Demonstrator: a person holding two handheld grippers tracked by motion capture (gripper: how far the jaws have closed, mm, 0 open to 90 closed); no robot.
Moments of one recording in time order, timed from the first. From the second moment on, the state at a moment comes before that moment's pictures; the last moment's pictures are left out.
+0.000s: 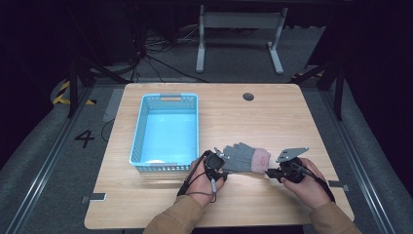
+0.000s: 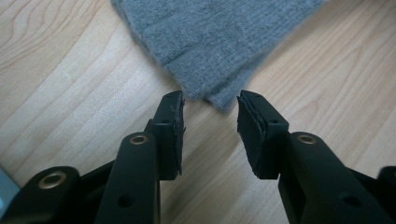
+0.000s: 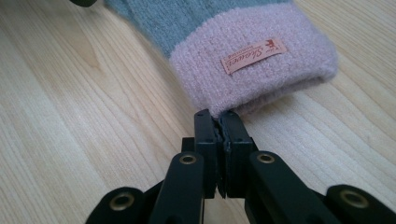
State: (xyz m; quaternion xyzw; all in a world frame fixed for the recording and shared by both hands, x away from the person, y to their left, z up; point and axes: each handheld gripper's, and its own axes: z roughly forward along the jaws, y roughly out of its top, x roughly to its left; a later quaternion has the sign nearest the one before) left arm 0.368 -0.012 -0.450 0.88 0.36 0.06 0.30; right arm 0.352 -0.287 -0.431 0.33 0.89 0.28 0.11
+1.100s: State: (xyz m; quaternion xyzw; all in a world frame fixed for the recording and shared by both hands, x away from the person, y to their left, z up) left arm 0.367 -0.019 -0.439 0.89 0.33 0.09 0.30; right arm 0.345 -0.284 -0.409 0.28 0.88 0.30 0.26
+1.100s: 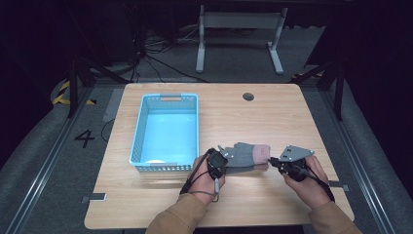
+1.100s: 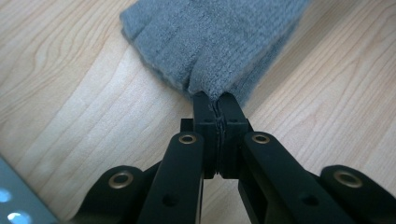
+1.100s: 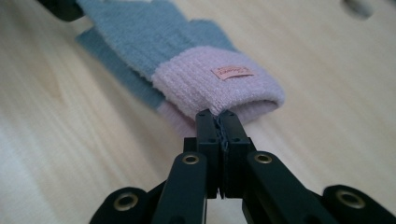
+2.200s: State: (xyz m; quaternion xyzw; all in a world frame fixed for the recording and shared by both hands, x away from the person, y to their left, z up) left arm 0.363 -0.019 -0.414 0.89 0.31 0.04 0.33; right arm 0.355 -0.318 -0.421 0.38 0.86 0.31 0.17
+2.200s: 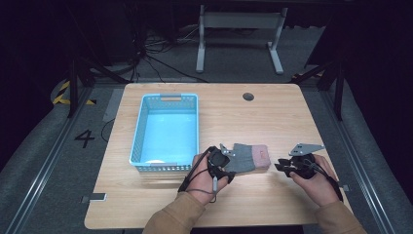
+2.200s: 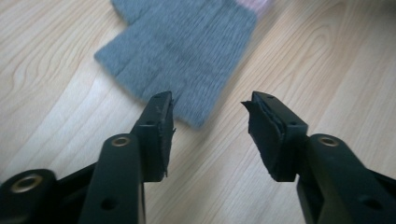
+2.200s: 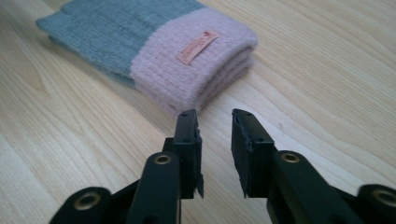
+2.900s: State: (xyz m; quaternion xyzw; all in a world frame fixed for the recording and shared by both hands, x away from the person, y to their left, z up) left arm 0.409 -0.052 -0.415 0.89 0.28 0.04 0.35; right arm 0.359 -0.343 -0.409 0.42 0.83 0.35 0.15
